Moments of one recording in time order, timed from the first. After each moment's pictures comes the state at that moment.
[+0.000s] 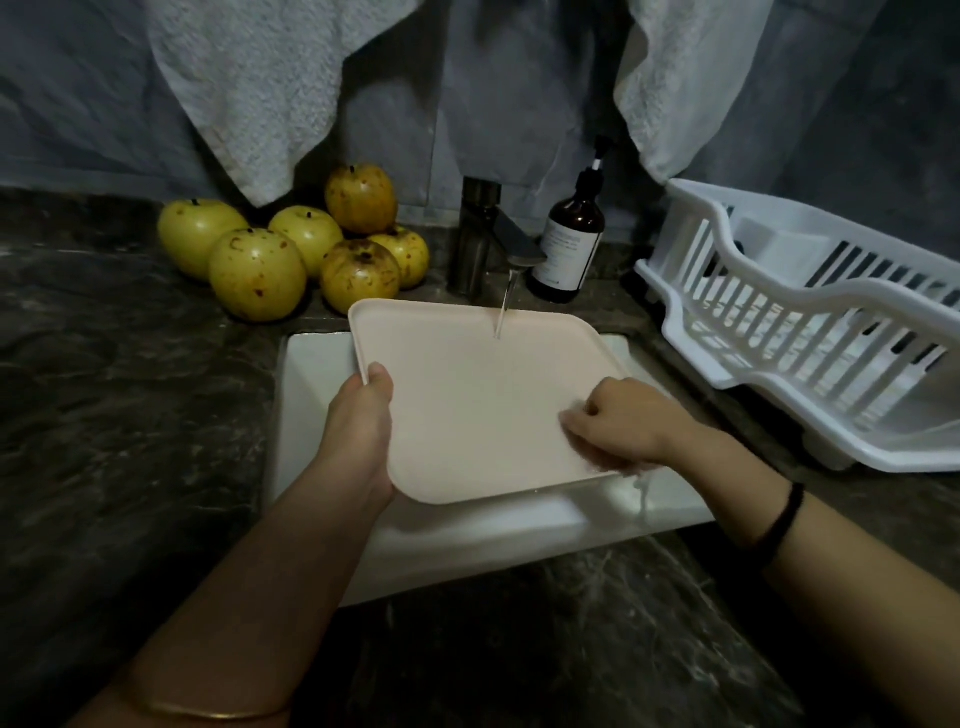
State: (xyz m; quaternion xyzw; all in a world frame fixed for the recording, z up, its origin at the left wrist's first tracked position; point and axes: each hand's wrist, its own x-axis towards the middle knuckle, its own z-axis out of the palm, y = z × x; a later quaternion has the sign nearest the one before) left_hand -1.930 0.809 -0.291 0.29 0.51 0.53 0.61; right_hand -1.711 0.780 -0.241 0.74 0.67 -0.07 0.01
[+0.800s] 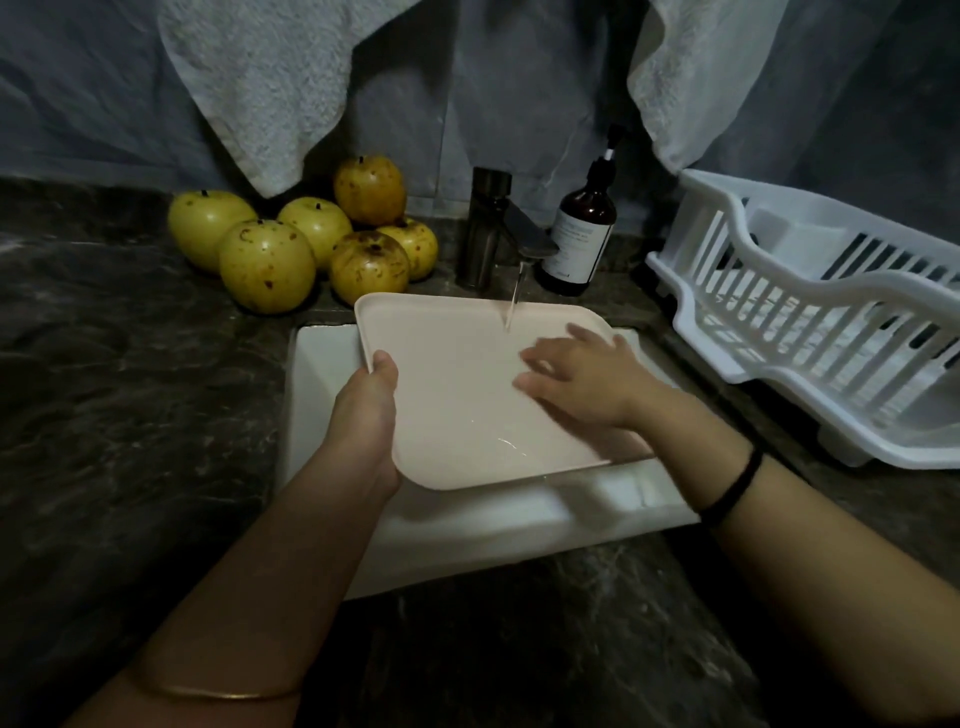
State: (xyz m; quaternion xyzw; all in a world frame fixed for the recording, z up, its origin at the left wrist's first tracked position) left_hand -1.934 0.811 -0.288 0.27 0.52 0.51 0.63; right_hand -1.732 0.813 -0.244 0.68 0.73 -0.03 0.02
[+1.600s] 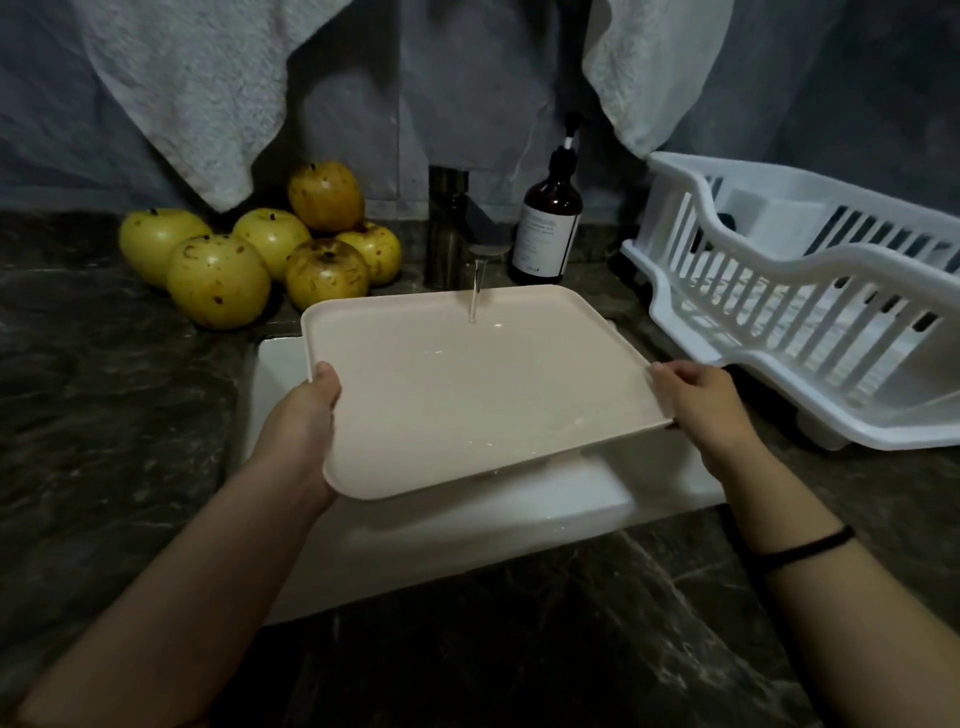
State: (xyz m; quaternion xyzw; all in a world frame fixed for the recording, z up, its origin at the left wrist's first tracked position) left_hand -1.933 0.796 -0.272 0.25 0.53 0.51 0.63; right_hand -1.628 0.769 -0.273 0.75 0.43 -0.21 -0.46
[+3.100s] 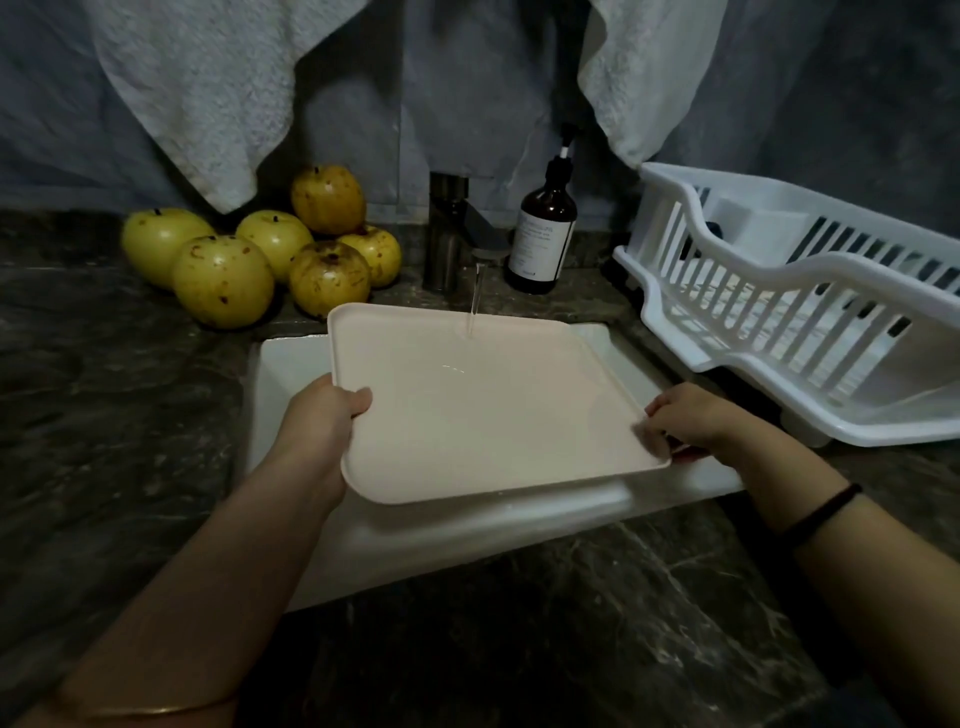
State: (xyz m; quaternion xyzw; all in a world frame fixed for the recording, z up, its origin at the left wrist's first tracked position) left_hand -1.937 0.799 -0.279 0.36 0.52 0.49 0.60; right_hand -1.618 0.773 -0.261 0.84 0.43 -0.30 -0.15
